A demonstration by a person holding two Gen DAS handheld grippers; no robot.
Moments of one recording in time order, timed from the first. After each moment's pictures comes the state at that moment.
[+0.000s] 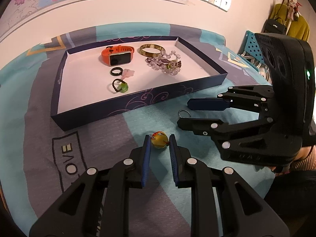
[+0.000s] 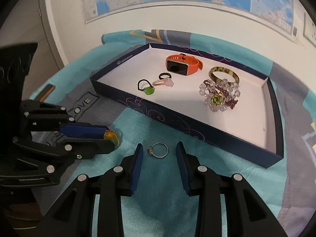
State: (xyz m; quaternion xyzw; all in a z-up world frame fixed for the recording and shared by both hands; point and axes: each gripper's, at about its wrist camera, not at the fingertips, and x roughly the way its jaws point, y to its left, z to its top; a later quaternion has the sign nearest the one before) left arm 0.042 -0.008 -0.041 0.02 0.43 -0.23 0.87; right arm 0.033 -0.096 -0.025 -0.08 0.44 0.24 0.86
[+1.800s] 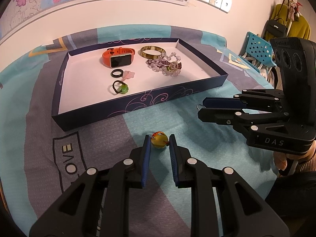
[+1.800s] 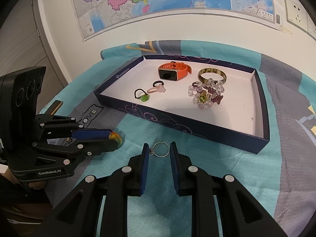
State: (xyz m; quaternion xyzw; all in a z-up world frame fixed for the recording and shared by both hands) left arm 0.040 -0.009 -0.041 0.02 0.42 -0.22 0.88; right arm 0.021 -0.130 -0.013 0.00 0.43 0.24 0.87
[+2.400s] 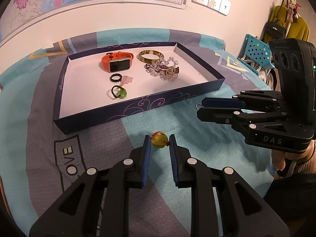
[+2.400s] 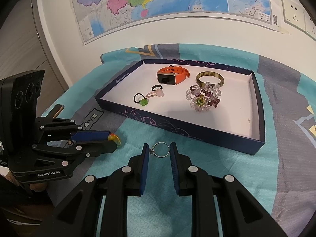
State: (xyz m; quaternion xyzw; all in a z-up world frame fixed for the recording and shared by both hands) left arm 0.038 -0.010 -0.034 0.02 0.41 -0.22 0.88; right arm 0.020 -0.134 -0.009 0.01 0.42 0.24 0.87
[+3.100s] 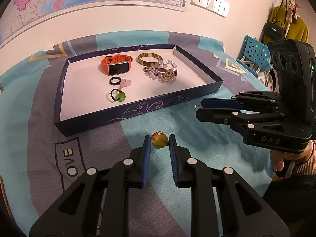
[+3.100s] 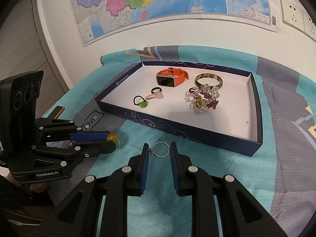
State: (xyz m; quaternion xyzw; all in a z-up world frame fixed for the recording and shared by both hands) left arm 0.038 -0.011 -0.032 0.02 0.41 -0.22 0.88; right arm 0.019 -0.137 -0.005 0.01 0.42 0.24 0.88
